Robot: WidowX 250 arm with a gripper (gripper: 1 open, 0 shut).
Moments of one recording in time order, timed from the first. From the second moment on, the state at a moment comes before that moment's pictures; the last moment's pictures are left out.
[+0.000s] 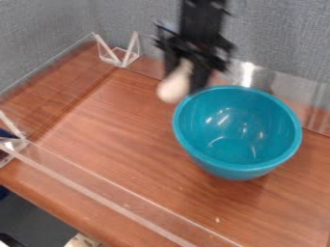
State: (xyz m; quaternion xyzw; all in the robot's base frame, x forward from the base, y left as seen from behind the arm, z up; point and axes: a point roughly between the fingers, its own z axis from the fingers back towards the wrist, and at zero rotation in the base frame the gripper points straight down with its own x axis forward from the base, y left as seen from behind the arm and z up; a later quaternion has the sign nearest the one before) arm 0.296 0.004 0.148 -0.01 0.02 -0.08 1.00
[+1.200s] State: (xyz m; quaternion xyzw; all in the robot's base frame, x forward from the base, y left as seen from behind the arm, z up) arm 0.271 0.082 0.064 0.03 0.07 -0.04 1.00
